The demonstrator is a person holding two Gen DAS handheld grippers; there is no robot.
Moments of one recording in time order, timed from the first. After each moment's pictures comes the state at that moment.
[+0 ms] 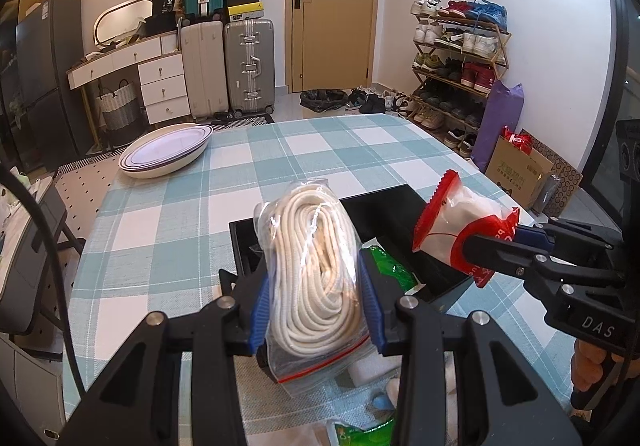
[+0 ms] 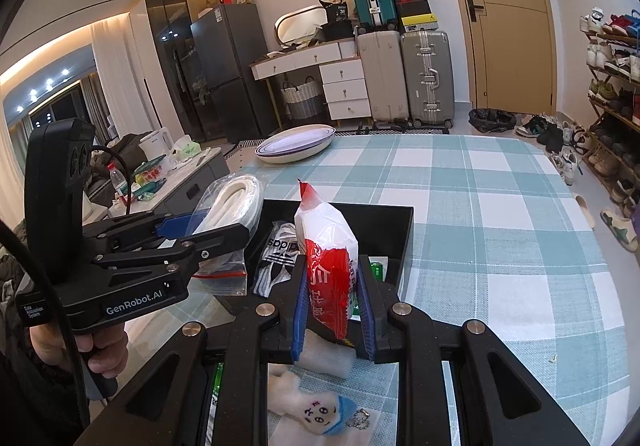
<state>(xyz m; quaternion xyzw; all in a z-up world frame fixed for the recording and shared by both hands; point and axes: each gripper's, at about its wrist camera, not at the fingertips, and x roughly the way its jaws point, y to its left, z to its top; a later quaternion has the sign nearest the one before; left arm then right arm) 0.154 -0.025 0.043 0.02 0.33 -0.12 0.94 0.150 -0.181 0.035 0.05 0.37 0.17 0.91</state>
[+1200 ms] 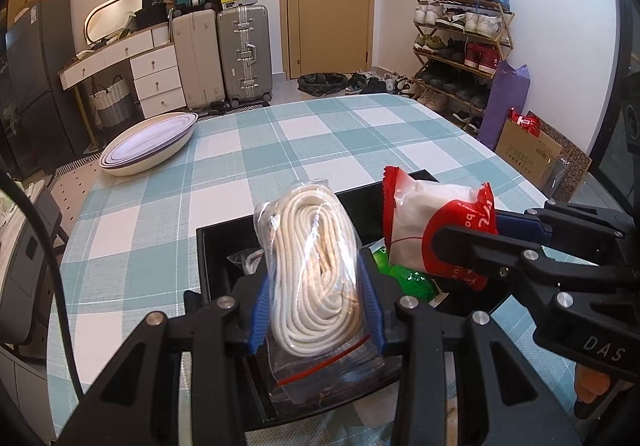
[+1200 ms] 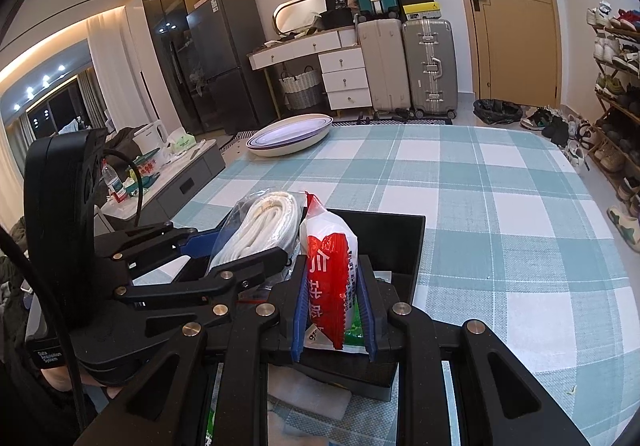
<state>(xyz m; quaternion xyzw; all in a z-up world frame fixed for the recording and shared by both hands) 0.192 -0.040 0.014 0.04 0.35 -0.12 0.93 0.192 -0.172 0.012 0.05 0.39 0.17 0.90</state>
